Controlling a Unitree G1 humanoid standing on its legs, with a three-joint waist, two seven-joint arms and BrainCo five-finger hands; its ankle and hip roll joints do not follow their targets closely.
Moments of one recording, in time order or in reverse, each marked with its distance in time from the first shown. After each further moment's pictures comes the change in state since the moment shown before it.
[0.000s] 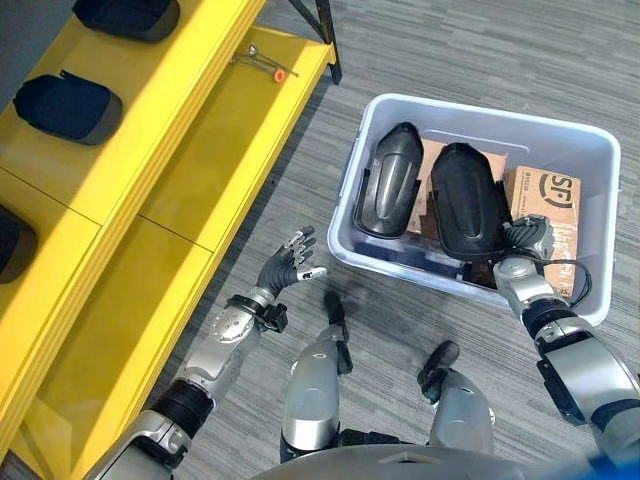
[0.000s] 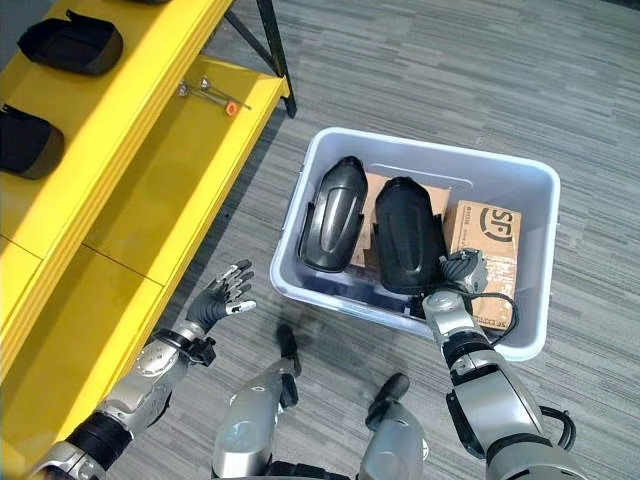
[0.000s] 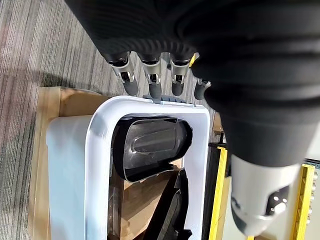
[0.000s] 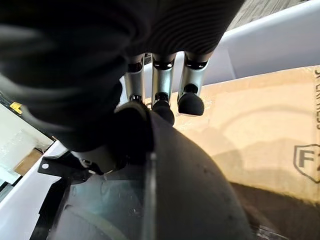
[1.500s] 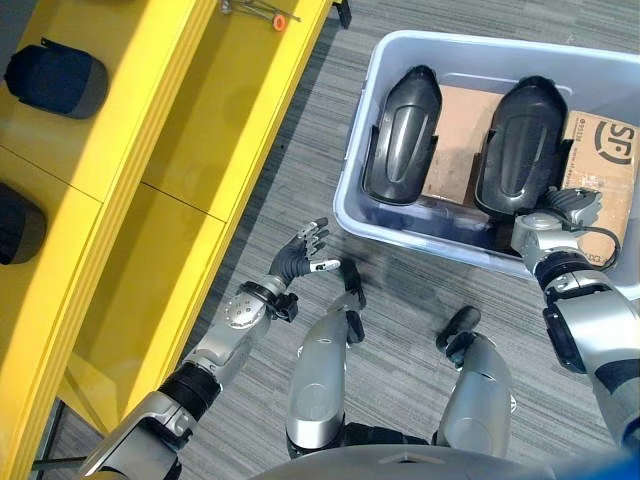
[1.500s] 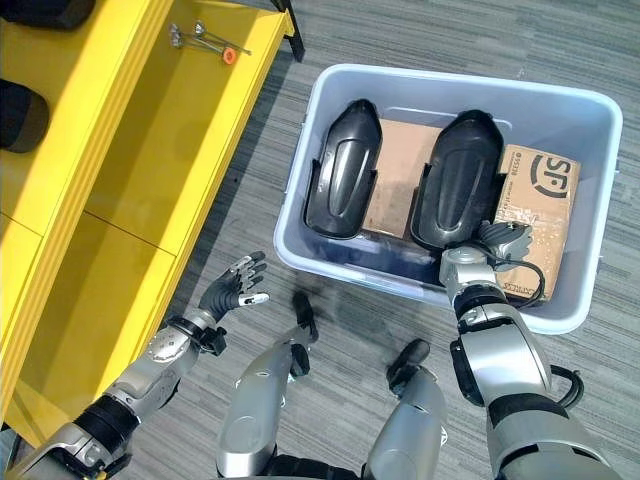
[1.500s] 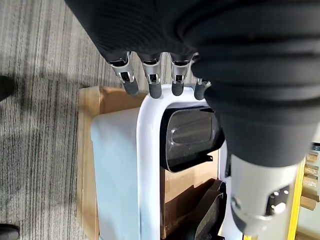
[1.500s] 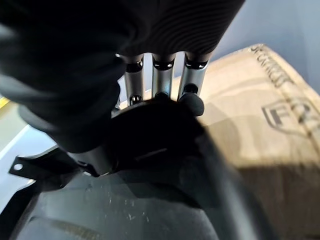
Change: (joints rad) left arm -0.065 0.009 -0.071 -0.022 -0.005 0.032 0.036; right arm -0.250 -0.048 -0.093 0.159 0.198 0.053 -0.188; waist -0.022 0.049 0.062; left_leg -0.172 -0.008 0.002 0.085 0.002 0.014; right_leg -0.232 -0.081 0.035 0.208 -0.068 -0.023
